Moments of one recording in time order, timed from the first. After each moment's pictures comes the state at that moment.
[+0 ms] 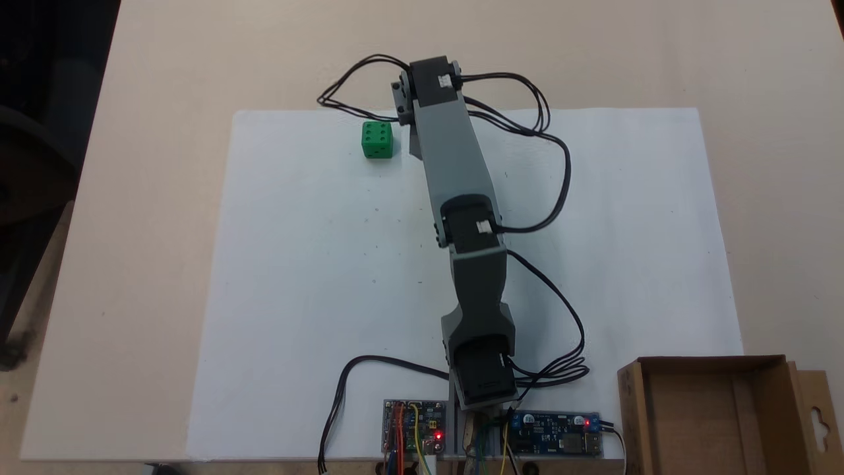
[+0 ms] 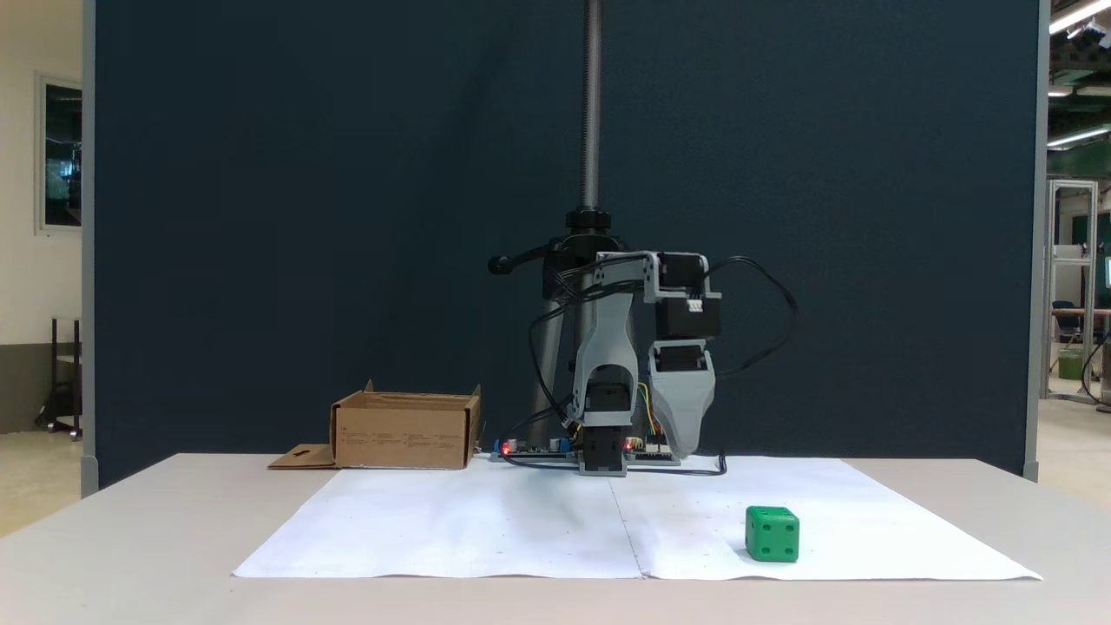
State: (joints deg) arm -12.6 69.6 68.6 51.9 15.3
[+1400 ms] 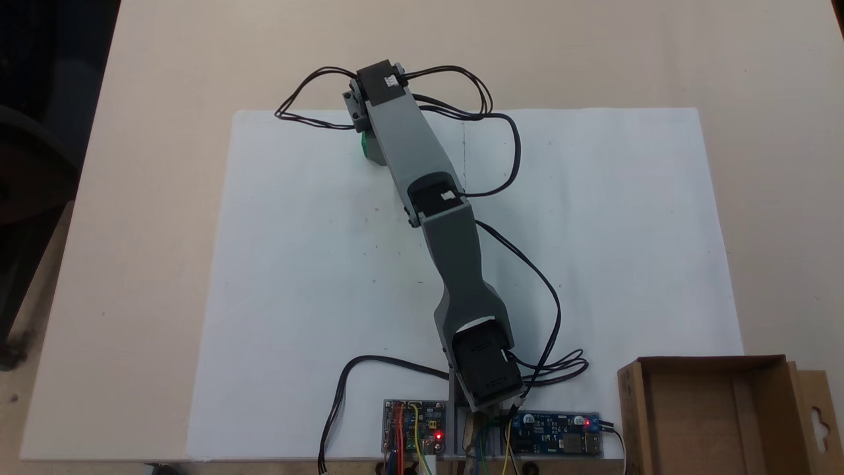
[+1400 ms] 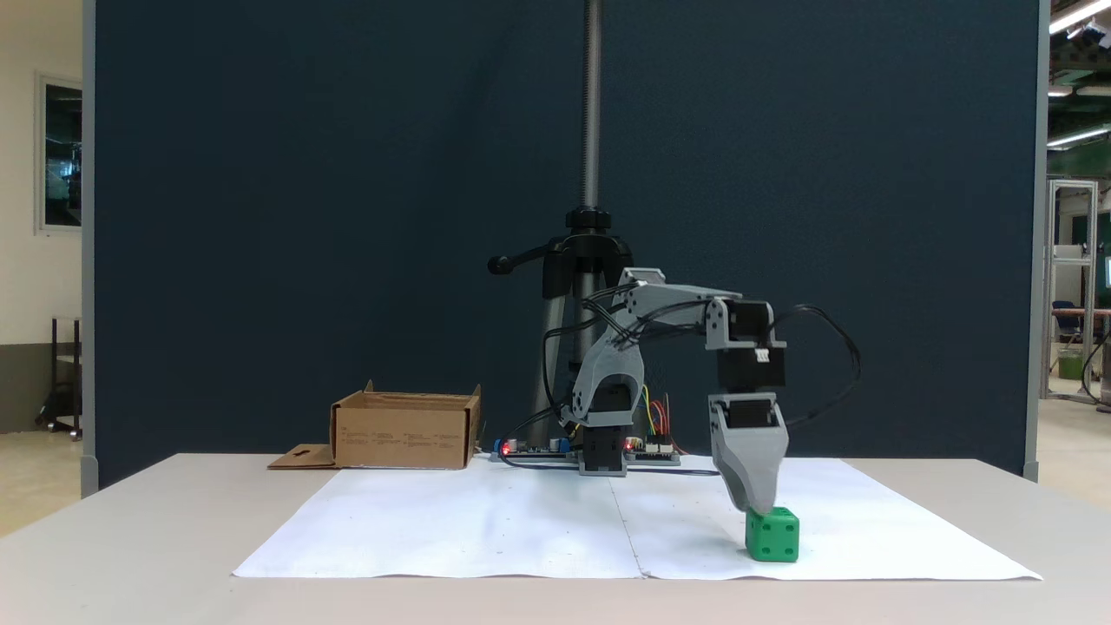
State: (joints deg) arm -22.8 54.1 57.6 49.7 21.2
